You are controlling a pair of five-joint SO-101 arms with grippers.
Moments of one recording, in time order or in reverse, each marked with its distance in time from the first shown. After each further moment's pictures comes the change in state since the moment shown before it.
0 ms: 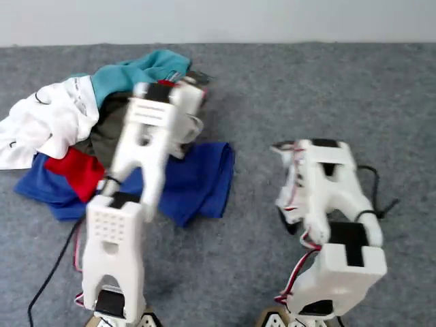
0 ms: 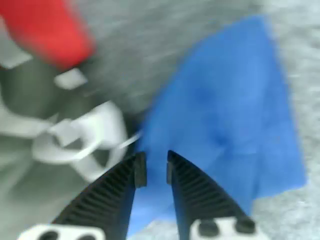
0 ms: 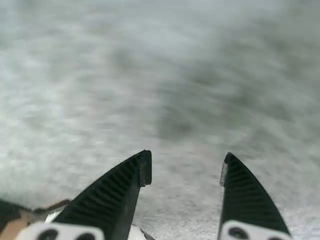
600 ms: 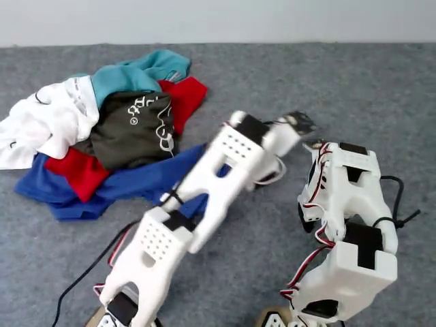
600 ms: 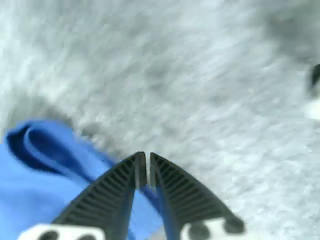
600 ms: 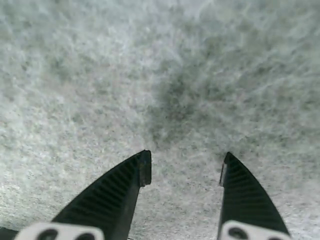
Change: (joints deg) left arm 30.2 5.8 -8.8 -0.3 -0.8; right arm 12.0 0.0 2.0 -5.5 -3.3
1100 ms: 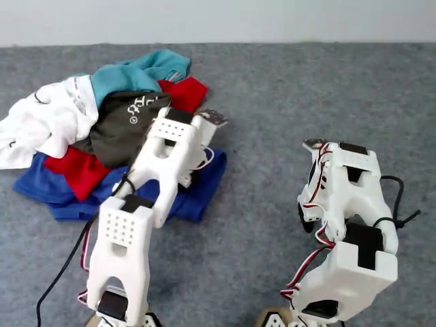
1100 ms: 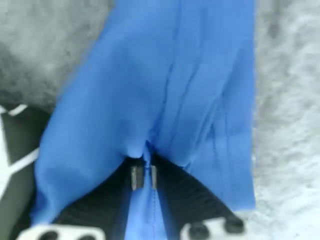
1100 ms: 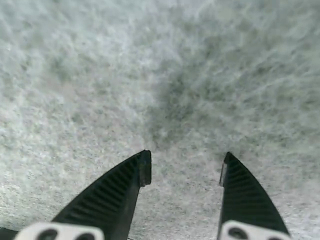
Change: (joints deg) left arm -21.1 -1.0 22.7 -3.9 0.4; right arm 0.0 0.0 0.0 0.0 0.0
